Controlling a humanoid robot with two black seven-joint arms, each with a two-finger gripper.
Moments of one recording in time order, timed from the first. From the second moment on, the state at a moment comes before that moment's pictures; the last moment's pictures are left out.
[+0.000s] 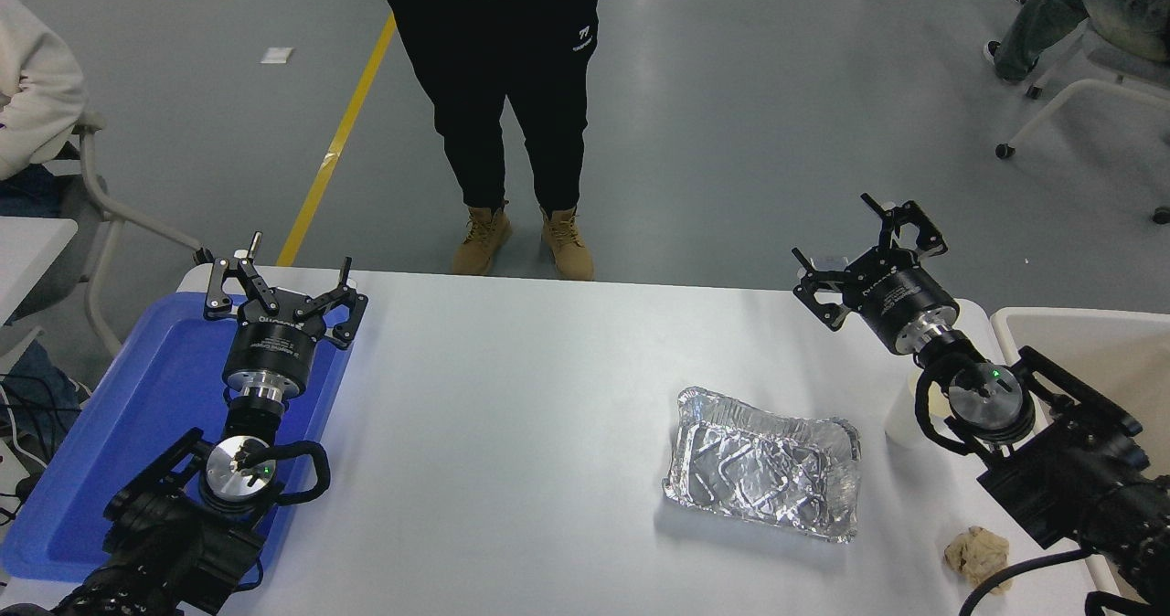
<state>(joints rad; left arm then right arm) -0.50 0.13 -1.12 -0.54 -0.09 -0.62 -0.35 0.63 -0.28 0.78 0.62 0.20 0.42 0.08</state>
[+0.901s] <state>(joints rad) -0.50 0.13 -1.12 -0.54 -0.09 -0.62 -0.35 0.63 -0.27 0.76 0.65 0.20 0.42 0.08</state>
